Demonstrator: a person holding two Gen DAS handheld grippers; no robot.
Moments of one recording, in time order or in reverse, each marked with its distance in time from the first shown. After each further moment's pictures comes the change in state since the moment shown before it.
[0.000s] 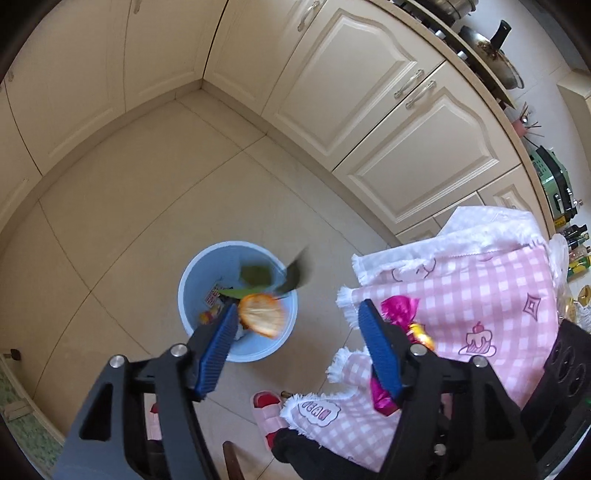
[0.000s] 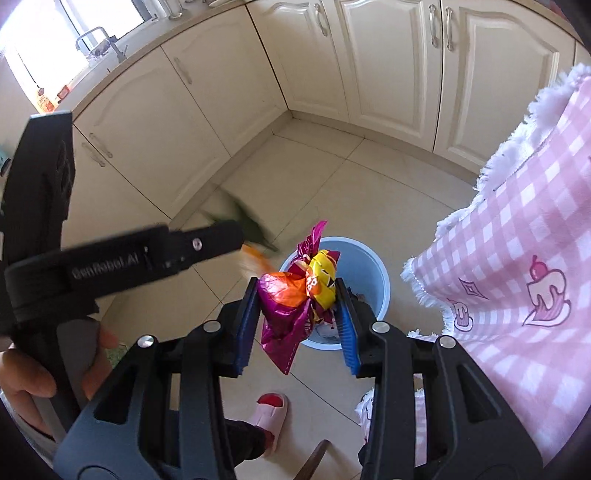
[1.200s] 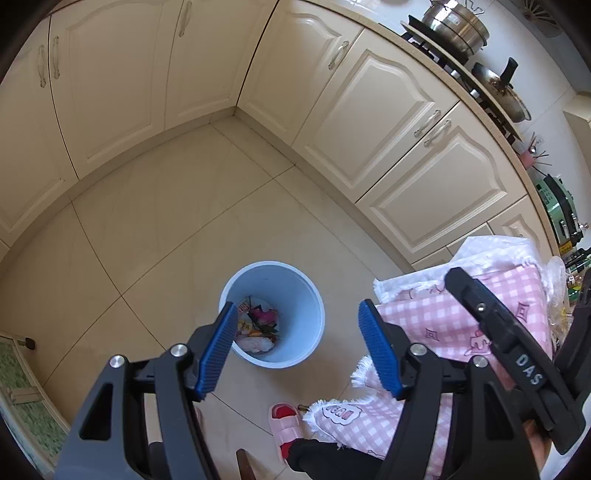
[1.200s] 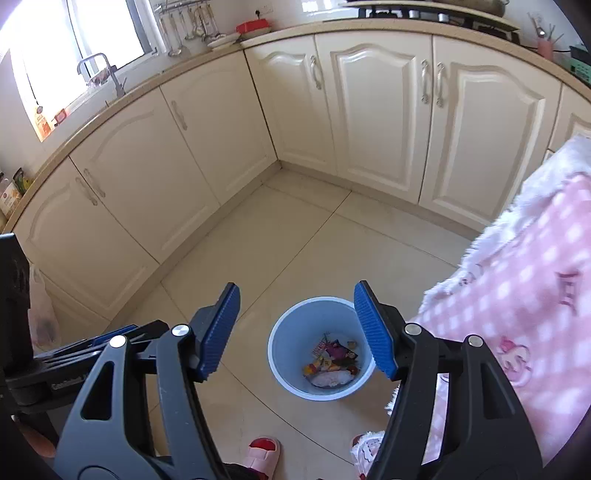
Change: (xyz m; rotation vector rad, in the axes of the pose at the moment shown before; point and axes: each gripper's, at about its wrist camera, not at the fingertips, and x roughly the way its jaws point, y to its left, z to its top) left arm -0.073 0.037 -0.017 -0.056 -0.123 0.066; right arm -0.043 0.029 0.033 -0.017 -0.210 -0.073
